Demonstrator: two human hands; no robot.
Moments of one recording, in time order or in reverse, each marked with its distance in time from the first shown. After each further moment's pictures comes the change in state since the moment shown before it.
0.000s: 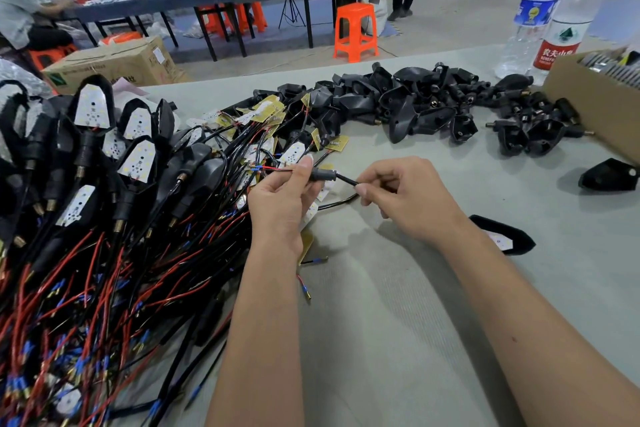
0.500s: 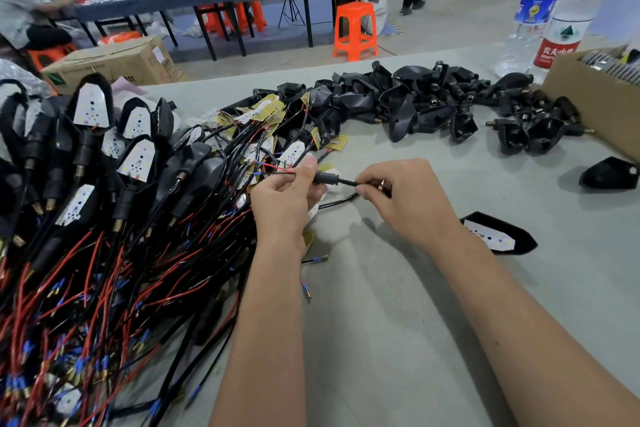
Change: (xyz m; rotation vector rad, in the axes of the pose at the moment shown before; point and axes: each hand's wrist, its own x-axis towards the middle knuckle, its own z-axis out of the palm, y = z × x) left_hand -0.001 -0.006 0.002 0.118 0.042 0.029; right_hand -0.002 0.005 0.008 -0.315 0.125 -0.208
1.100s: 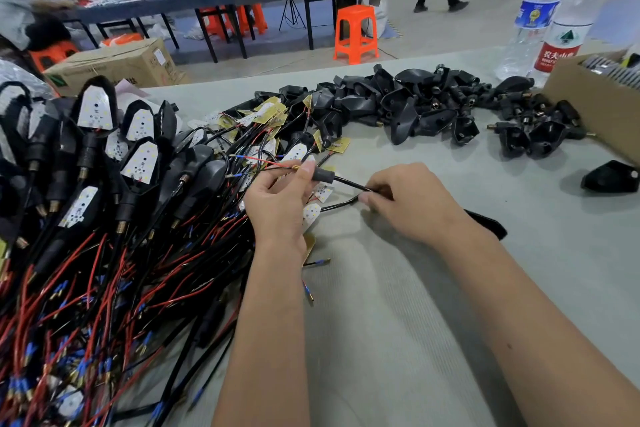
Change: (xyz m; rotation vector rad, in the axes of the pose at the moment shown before) left_hand 0.001 0.002 0.000 -0.144 -0.005 0.105; right_hand 0.010 -0.005 -0.011 -0.188 -0.285 0.192
